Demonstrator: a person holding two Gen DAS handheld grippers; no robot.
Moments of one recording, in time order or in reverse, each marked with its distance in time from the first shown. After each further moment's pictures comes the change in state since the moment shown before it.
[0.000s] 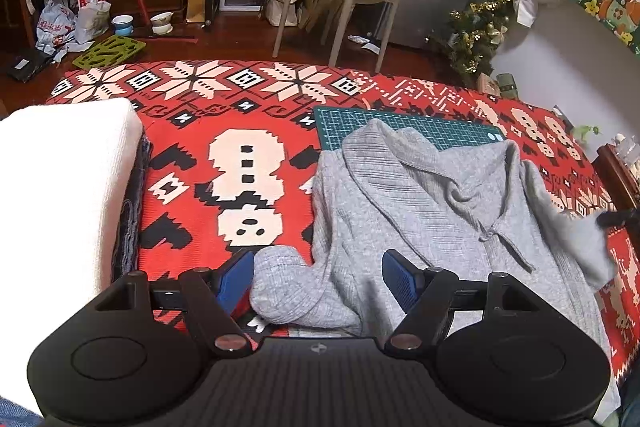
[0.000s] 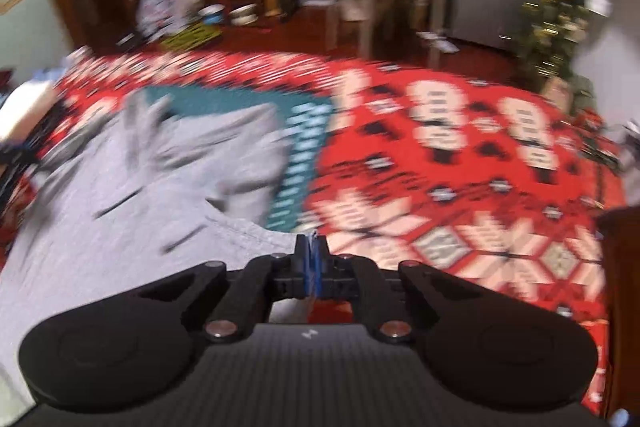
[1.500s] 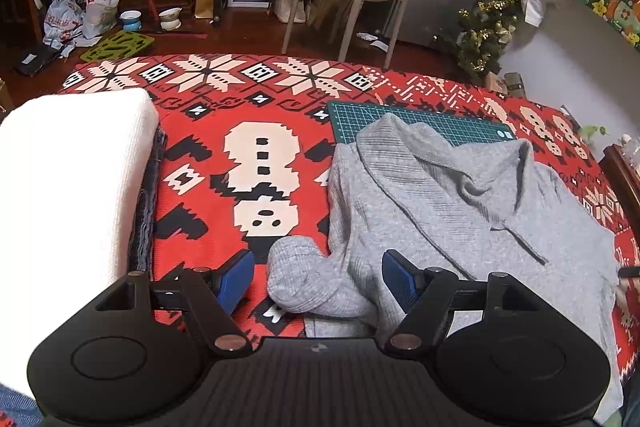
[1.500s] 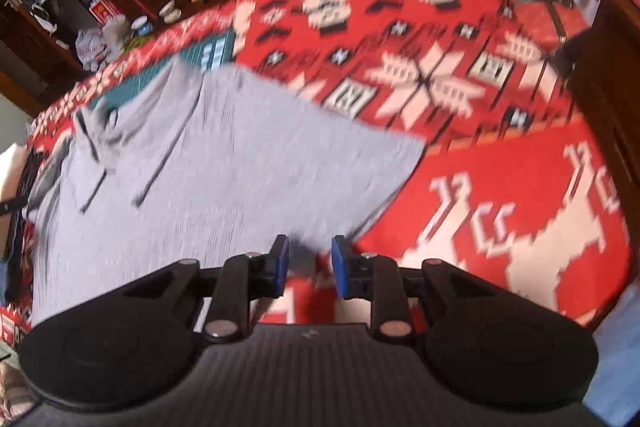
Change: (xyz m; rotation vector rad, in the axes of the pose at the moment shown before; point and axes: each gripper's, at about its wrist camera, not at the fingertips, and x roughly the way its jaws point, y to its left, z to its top) left arm -0.004 0.007 -0.003 -0.006 0.005 0.019; right arm -0.012 -0.050 -0.074 0.362 0.171 0.042
